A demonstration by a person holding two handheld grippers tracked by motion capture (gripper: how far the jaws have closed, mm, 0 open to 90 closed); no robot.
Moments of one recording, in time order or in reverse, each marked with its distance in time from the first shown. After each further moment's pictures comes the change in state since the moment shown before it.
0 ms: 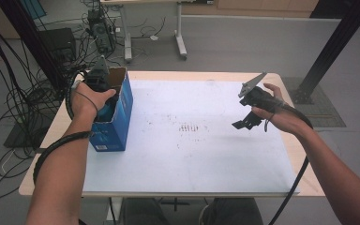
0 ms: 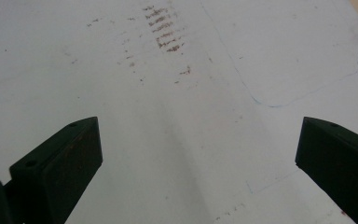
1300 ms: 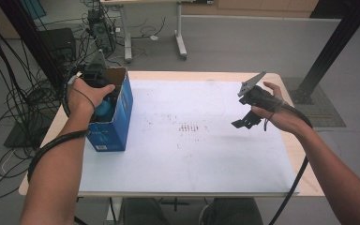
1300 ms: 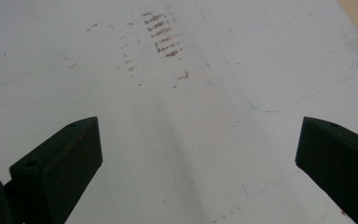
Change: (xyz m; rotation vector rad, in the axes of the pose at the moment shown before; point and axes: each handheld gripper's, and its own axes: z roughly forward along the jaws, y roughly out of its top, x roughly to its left) left arm 0.000 -0.004 -0.026 -0.054 0.013 0.009; right arm 0.000 0.004 -0.002 -0.011 -0.010 -0.006
